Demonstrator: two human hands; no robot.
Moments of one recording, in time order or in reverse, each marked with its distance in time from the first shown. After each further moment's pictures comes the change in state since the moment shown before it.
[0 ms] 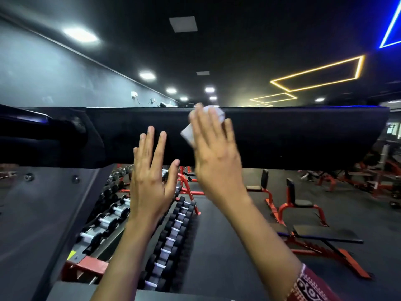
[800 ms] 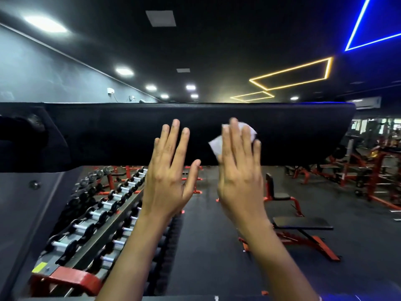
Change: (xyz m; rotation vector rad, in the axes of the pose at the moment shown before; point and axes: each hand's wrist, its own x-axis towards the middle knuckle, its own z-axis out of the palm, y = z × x) left_hand 0.007 0.052 0.035 -0.054 -0.007 0.234; right_hand -0.051 0.051 -0.027 -0.088 0.070 0.148
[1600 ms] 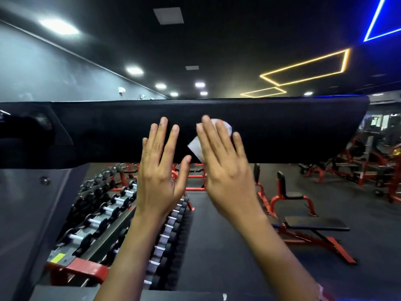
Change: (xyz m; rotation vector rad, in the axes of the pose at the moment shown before) left_hand -0.006 -0.009 -0.007 0.013 0.037 -0.098; right_hand 0.011 -0.010 0.004 0.048 -0.061 -0.177
